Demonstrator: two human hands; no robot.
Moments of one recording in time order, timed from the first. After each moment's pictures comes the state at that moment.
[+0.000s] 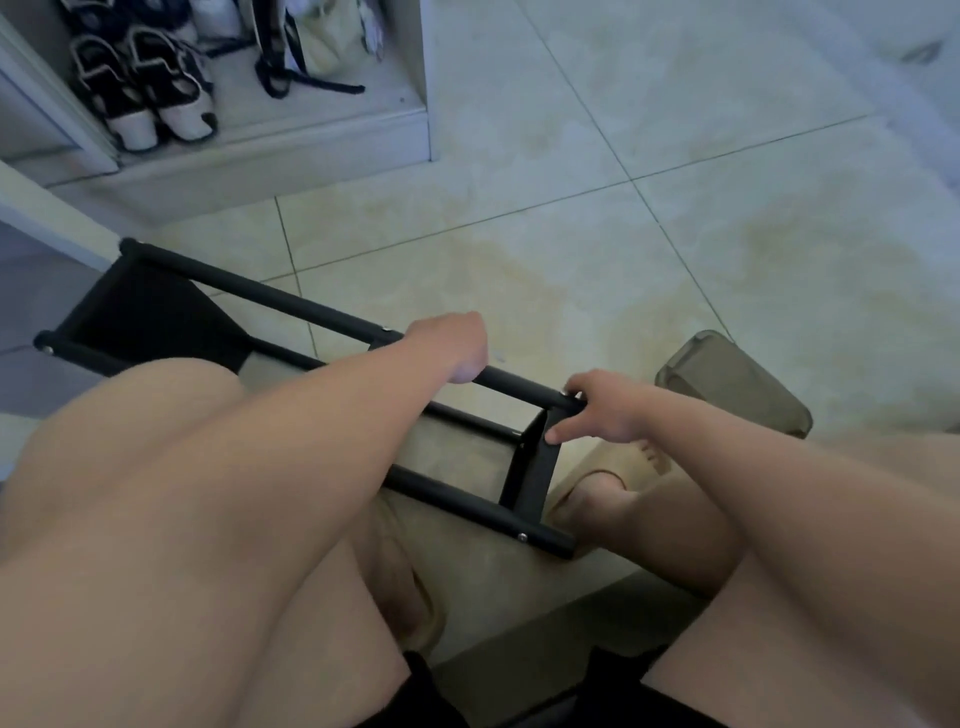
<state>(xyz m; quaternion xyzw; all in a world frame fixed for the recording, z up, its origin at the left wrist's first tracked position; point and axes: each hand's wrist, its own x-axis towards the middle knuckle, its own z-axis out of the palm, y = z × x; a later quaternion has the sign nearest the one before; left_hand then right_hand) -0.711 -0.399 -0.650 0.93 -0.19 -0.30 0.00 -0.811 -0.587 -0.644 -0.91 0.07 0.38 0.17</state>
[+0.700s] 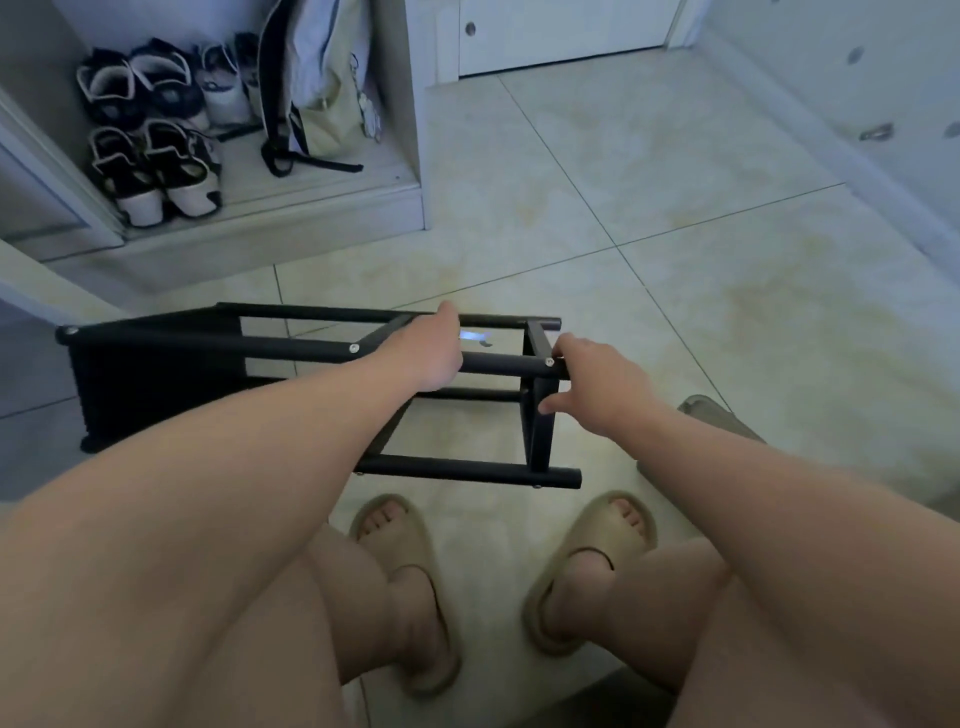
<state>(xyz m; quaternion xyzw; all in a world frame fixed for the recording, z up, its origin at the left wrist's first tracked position) -0.645 -0.398 -0.627 0.95 -0.15 -0.22 0.14 -0.741 -0.598 -0.620 -0.98 0.07 0.14 0.13</state>
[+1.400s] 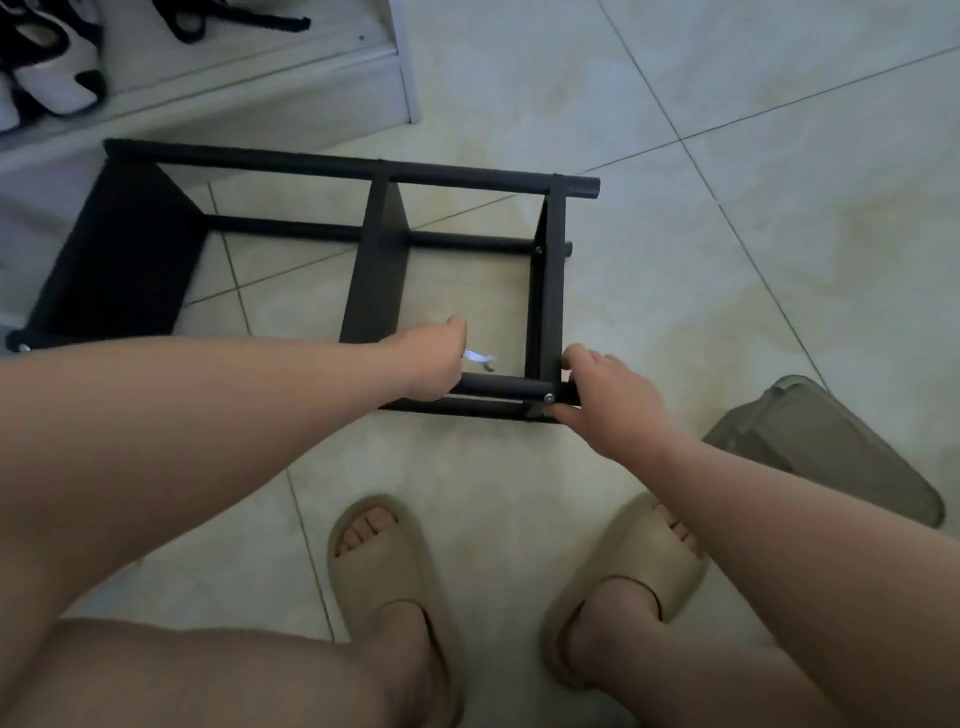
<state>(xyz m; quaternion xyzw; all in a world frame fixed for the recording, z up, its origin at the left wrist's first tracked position) -0.578 -0.418 -0.768 0.89 -0.19 -0.40 0.05 -0.690 -0.620 -0.774 -0.97 0.05 0.20 0.16</state>
